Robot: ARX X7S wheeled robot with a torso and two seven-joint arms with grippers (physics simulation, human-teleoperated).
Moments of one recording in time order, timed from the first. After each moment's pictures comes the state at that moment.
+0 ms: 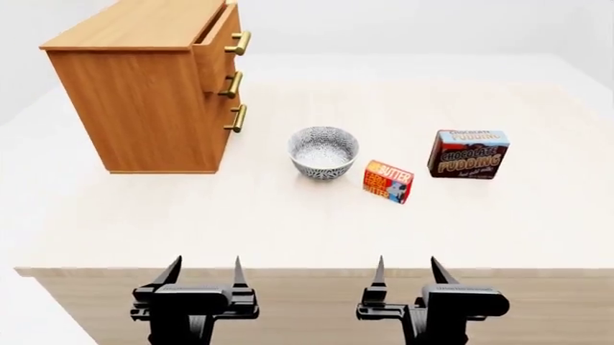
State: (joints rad) left arm 0.00 -0.11 0.12 0.01 -0.11 0.01 -0.12; right arm 0.00 0.11 -0.11 -0.02 0.12 0.01 0.14
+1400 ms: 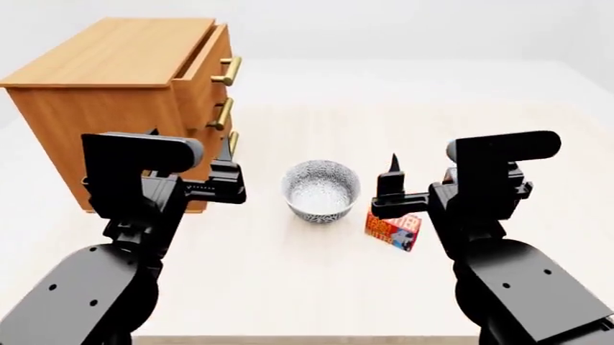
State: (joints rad) left arm -0.53 -0.24 0.04 0.65 -0.42 -1.00 -0.21; right arm 0.58 0.23 -0.06 -0.63 0.37 1.22 0.23
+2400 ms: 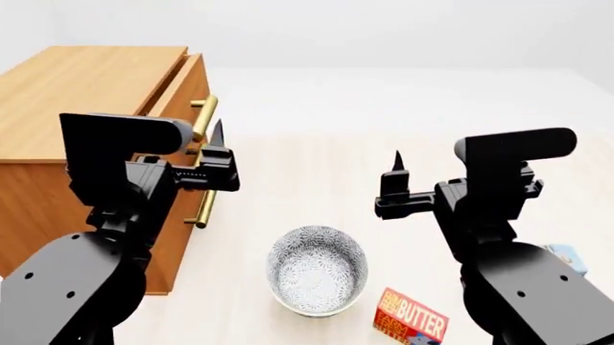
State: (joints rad) left arm -0.61 -0.25 0.00 0.71 -0.51 -1.14 -0.25; right arm 0.59 0.25 -0.03 -0.71 0.42 1.29 0.25
